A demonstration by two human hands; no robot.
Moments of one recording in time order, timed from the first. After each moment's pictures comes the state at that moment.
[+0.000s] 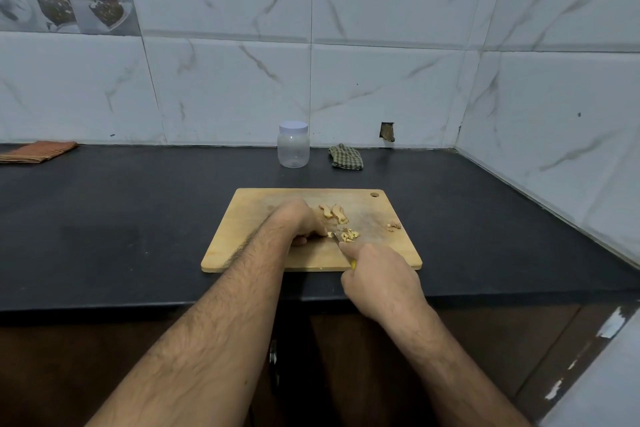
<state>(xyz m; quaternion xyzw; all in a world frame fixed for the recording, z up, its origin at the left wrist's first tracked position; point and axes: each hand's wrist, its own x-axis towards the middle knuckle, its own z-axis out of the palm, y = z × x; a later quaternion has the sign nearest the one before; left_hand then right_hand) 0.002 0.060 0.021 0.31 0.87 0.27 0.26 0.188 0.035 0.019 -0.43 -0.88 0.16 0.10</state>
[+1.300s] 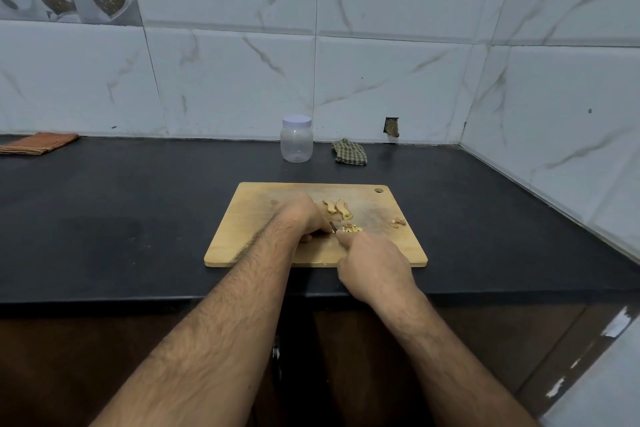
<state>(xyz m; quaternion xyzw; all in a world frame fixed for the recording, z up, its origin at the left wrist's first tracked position) 0.008 0.059 0.018 0.31 0.88 0.28 0.23 0.169 0.039 0.021 -0.43 -0.88 0.16 0.09</state>
